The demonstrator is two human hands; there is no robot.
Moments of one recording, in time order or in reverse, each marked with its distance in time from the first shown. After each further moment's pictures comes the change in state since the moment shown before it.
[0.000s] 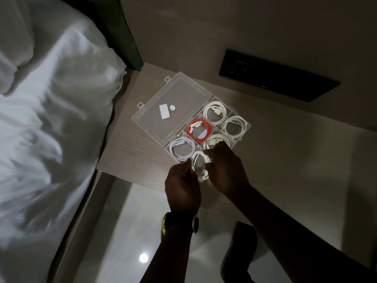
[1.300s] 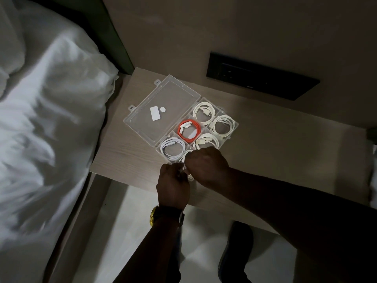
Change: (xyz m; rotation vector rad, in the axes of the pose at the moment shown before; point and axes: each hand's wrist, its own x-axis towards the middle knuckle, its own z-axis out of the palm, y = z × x) left_hand 0.005 -0.009 0.009 0.180 -0.089 -0.003; right_hand 0.014 -0.018 -0.024 -0.683 -0.105 -0.486
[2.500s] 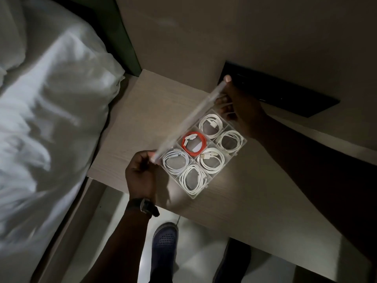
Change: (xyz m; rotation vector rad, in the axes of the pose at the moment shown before) left_hand 0.073 -0.034 -0.031 -0.712 0.199 -0.183; right_hand 0.084 0.134 -0.017 1.847 0.162 0.662
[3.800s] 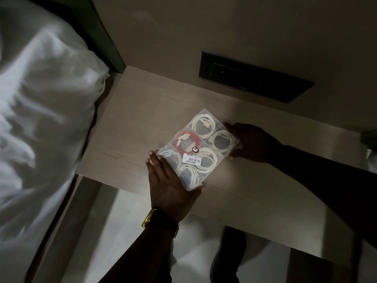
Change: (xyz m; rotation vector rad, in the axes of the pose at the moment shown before) left_hand -0.088 -0.030 0.038 1.051 -0.314 0.405; right_hand -0.056 0.095 -0.102 -1.510 -0.221 -0.269
